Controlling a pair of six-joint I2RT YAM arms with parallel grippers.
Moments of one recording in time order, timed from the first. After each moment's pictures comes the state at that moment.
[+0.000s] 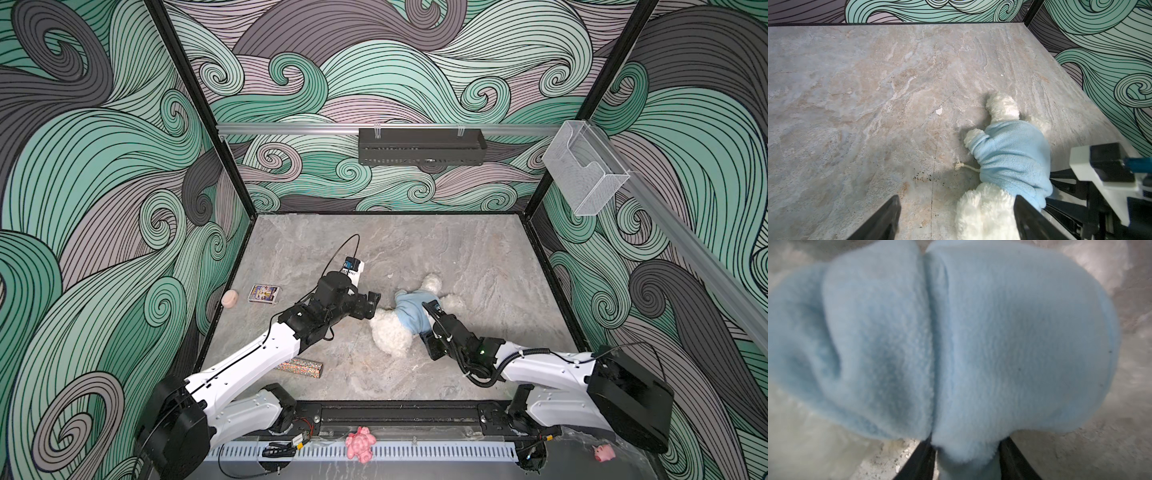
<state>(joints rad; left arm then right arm) -0.65 1.09 0.69 -0.18 -0.03 -0.29 0.91 1.27 0.40 0.04 0.20 0.35</state>
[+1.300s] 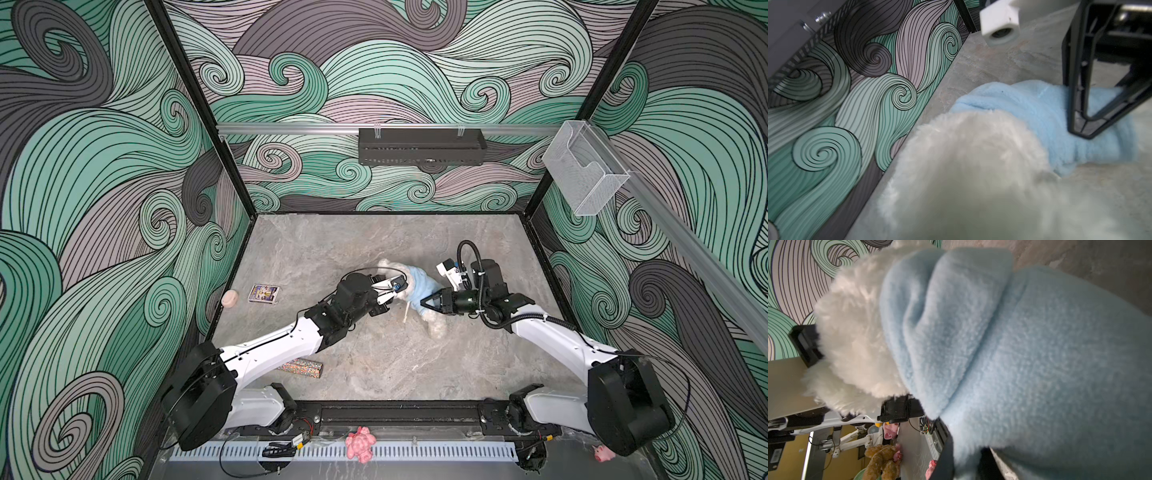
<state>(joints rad) -0.79 1.27 0.75 0.13 -0.14 0.54 0.39 1.29 0.72 -0.15 -0.82 0.51</state>
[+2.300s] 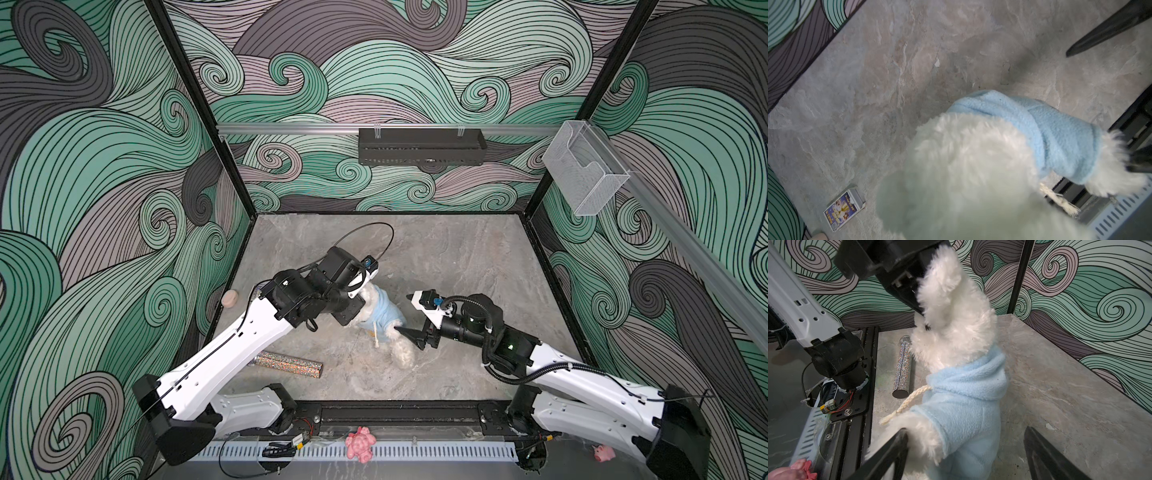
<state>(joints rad) -0.77 1.21 1.36 -1.17 -0.12 0.08 0.90 1.00 0.58 0.15 -0.27 -0.17</state>
